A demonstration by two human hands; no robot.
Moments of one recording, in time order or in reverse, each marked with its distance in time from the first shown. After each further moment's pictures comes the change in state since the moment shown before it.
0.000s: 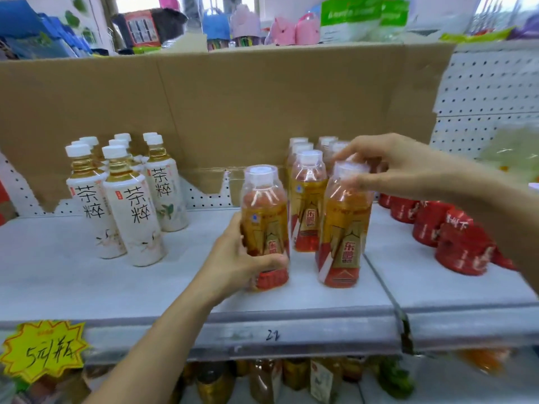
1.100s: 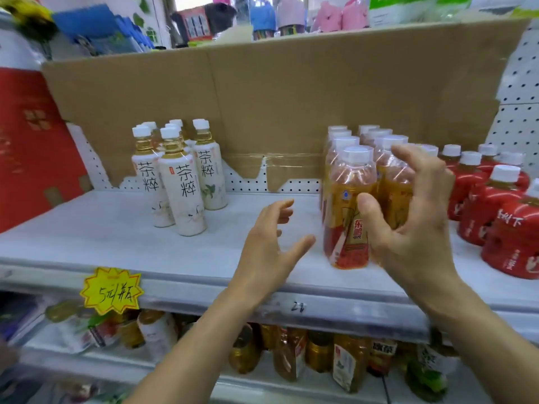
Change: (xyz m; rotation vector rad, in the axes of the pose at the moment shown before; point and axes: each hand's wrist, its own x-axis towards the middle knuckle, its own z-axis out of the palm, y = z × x) left_hand -0.038 -0.004 0.018 0.244 0.263 0.241; right_hand -0.044 -0.031 0.118 0.289 0.865 -0.204
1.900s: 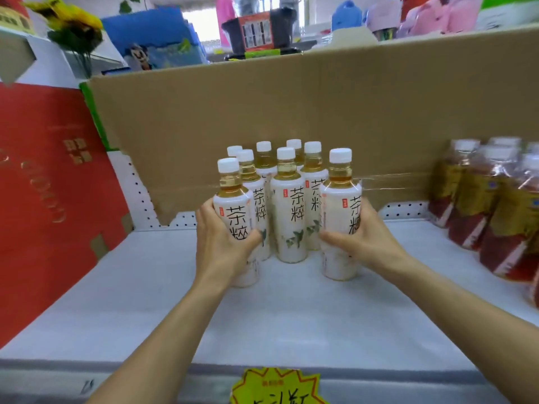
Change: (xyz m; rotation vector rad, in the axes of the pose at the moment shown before) left_hand 0.112 -0.224 -0.237 0.094 0.286 -0.140; right_hand 0.037 -0.059 0.298 0.247 -0.435 0.626
